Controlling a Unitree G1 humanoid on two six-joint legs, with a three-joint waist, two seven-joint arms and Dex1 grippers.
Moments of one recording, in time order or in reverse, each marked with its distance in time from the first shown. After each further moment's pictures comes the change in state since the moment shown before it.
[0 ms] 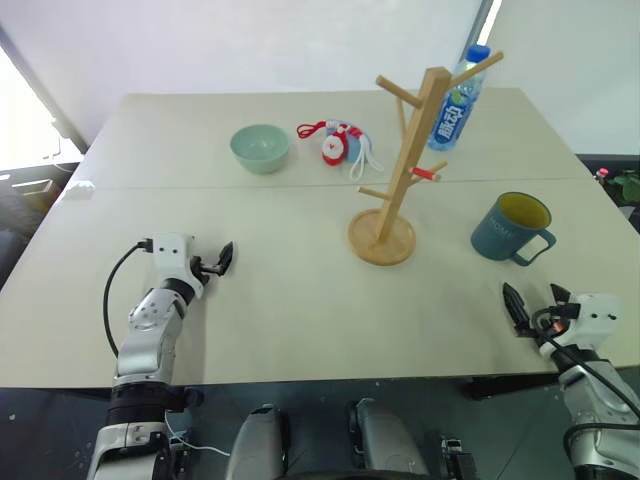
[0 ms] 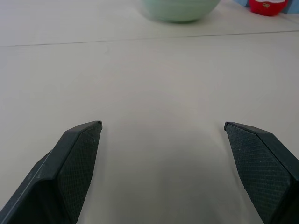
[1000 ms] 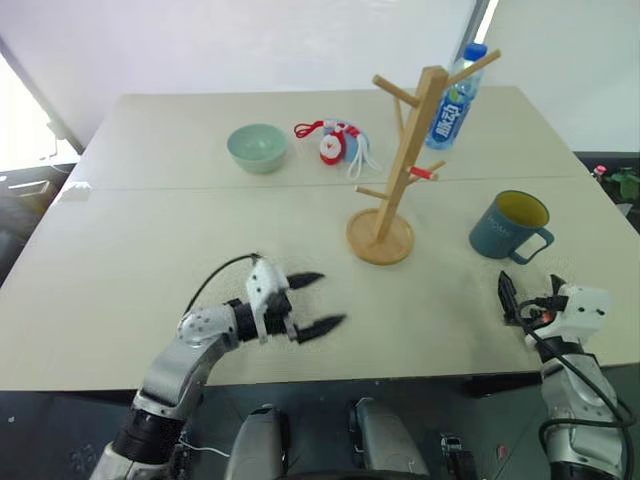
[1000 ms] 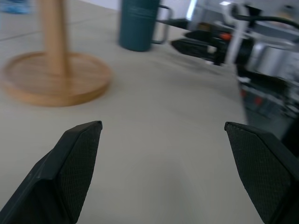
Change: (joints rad) left arm 0.107 0.102 -0.444 -0.502 -0.175 0.180 -0.582; right arm -0.032 0.105 0.040 -0.100 -0.105 -0.031 -0.207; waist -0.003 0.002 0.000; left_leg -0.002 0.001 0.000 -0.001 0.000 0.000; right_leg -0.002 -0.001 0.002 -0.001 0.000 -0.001
